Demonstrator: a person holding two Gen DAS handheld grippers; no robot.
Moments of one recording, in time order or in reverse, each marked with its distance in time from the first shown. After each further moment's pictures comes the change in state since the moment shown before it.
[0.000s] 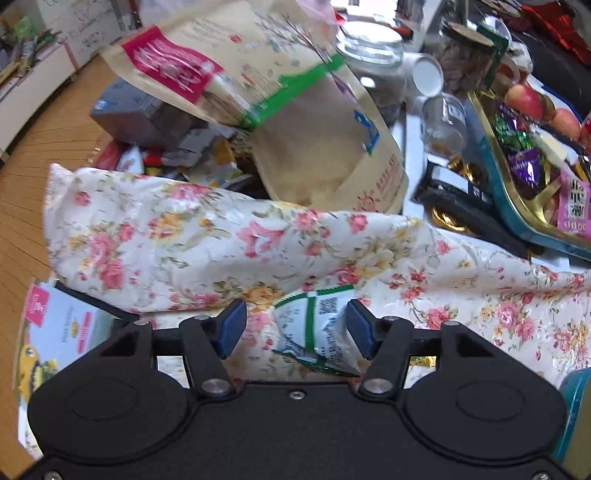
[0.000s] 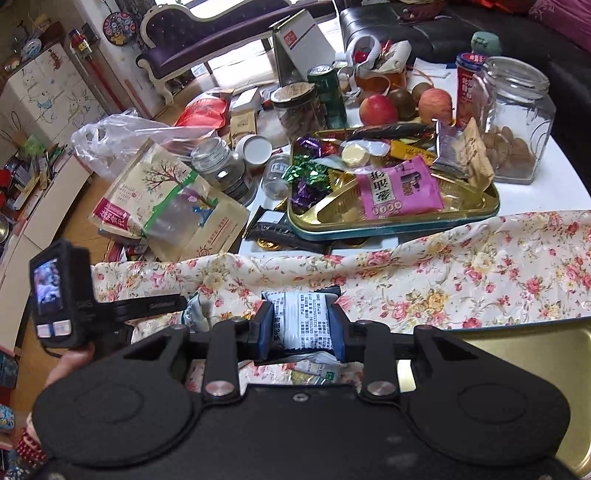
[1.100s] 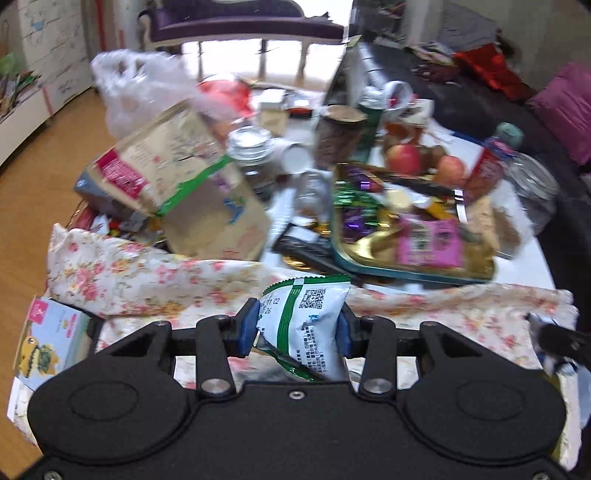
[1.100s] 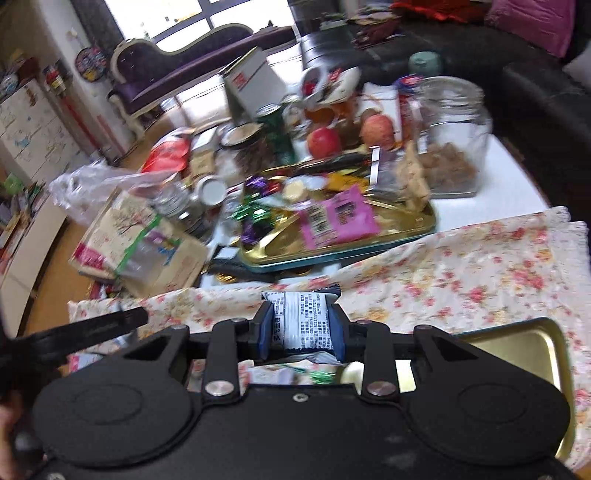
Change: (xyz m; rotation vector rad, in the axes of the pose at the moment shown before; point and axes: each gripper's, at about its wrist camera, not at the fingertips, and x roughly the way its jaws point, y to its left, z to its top) left arm -0.155 -0.096 -0.018 0.052 -0.201 -0.142; right arm -0.066 -0.069 0.001 0.098 -0.129 -0.123
